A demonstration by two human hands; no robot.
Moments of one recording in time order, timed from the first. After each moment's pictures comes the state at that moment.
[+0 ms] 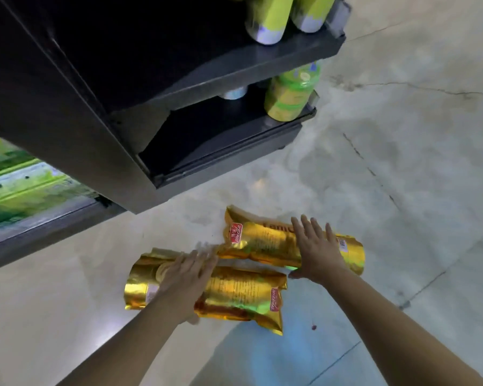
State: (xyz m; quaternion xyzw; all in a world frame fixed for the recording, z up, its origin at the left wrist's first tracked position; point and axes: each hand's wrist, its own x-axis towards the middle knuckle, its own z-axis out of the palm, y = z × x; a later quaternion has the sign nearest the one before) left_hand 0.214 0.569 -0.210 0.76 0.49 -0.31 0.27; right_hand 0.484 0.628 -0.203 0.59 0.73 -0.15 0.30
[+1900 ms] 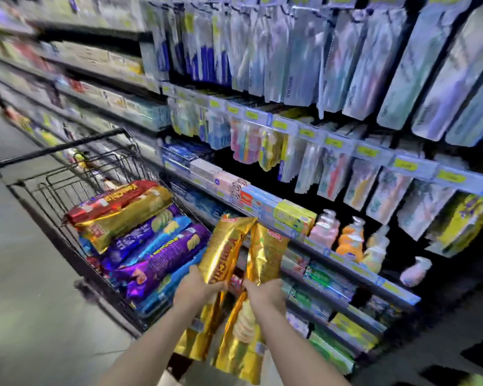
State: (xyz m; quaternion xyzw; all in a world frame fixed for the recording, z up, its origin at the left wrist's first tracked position) left_hand -0.095 0.140 0.596 -0.02 0.93 0.32 0.19; right_hand -0.029 0.265 0.609 0.51 0.73 -0.45 0.02
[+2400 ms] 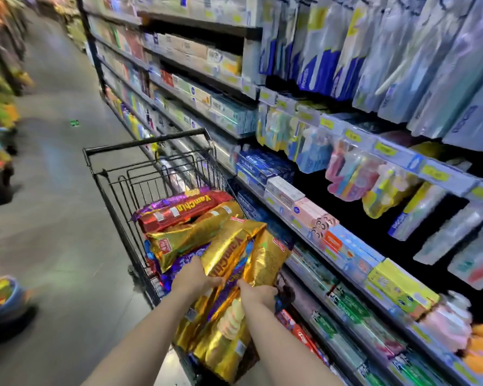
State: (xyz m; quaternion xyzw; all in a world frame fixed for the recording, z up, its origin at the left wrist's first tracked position) left_hand -0.293 0.000 0.590 -0.10 0.94 0.29 0.18; right_hand -0.252 0.130 0.587 0.47 0.71 -0.52 0.10
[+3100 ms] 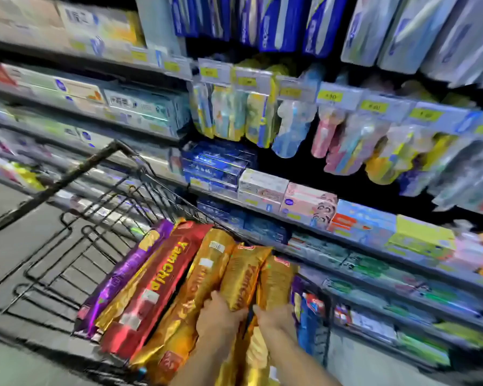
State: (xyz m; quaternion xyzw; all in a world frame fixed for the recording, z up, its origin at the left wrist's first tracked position) left_hand -0.495 -0.022 0.505 0.04 0.93 0.17 0.31; right_hand -0.429 0.064 0.504 0.67 0.62 -0.40 0.09
